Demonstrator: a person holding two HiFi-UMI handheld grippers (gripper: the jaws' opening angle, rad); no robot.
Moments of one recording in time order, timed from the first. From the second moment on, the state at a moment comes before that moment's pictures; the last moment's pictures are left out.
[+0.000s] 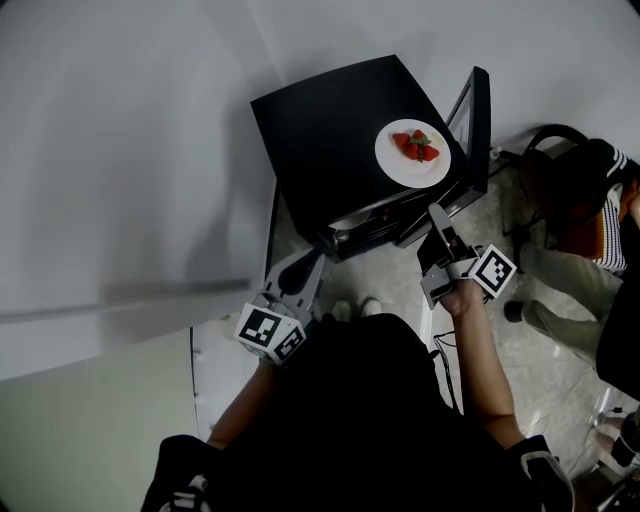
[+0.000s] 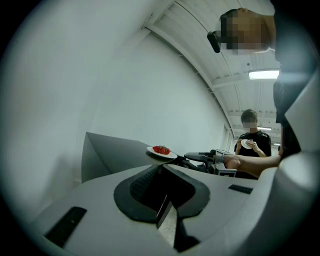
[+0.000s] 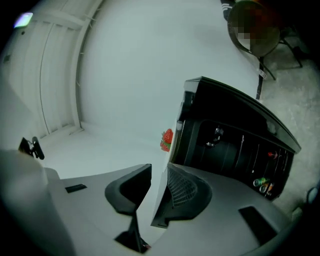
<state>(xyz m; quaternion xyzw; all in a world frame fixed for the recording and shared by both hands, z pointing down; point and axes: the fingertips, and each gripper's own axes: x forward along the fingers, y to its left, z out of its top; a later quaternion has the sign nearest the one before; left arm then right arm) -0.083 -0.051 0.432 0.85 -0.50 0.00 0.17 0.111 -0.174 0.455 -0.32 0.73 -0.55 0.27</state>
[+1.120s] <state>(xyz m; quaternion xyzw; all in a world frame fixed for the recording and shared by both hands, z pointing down) -0.084 -0.067 0.452 0.84 -0.50 0.01 0.19 0.114 -0.228 0.477 -0.34 0.65 -0.63 0.25</state>
